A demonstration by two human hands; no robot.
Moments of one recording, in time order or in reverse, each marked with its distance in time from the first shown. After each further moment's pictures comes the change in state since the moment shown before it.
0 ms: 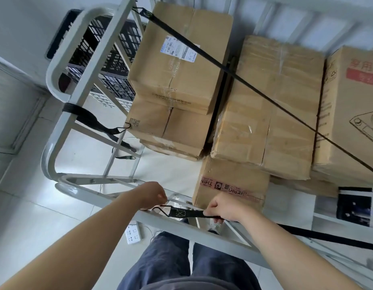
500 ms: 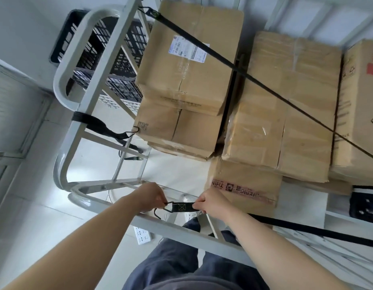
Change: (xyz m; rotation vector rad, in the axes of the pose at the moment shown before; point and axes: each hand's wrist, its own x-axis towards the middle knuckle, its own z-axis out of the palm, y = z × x) left_hand 0.000 -0.043 -0.020 -0.112 0.029 -0.048; right_hand 0.042 -0.065 0.026 0.106 0.127 -0.095
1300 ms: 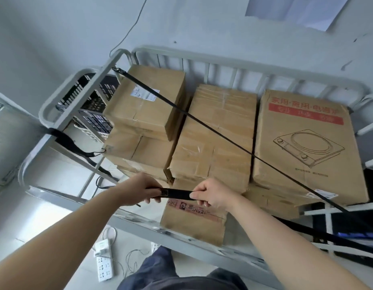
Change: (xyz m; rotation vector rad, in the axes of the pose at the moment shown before) left_hand -0.083 0.208 0.035 -0.117 0.236 0.263; right_hand -0.169 0.098 -0.154 0.178 0.094 -0.216
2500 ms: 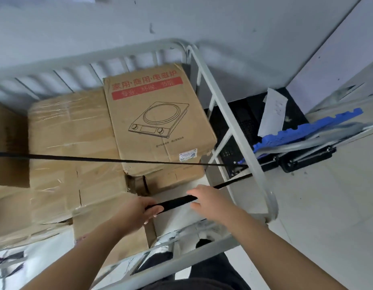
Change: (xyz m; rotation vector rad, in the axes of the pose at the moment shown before) left_hand 0.135 0.267 0.229 0.348 -0.236 0.317; right_hand -0.209 0.248 -0.168 -0.324 0.456 0.104
